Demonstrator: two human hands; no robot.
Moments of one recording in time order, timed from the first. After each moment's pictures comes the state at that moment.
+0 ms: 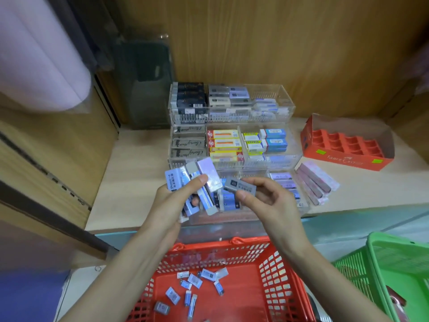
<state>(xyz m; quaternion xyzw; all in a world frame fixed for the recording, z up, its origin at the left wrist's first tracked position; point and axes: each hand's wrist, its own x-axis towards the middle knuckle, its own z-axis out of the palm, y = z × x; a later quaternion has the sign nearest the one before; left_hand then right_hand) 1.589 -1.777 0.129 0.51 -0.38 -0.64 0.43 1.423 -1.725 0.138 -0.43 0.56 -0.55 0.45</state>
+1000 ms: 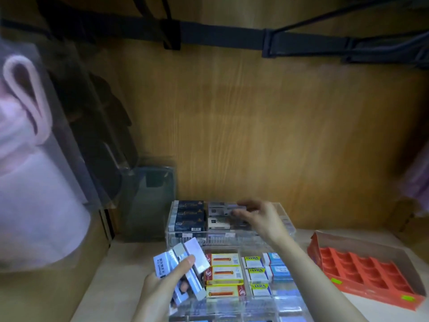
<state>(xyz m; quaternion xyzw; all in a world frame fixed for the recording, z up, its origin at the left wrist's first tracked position) 1.577 -1.880 0.147 0.56 -0.31 -0.61 0.47 1.357 -1.955 0.184 -0.60 0.63 -0.44 0.24</state>
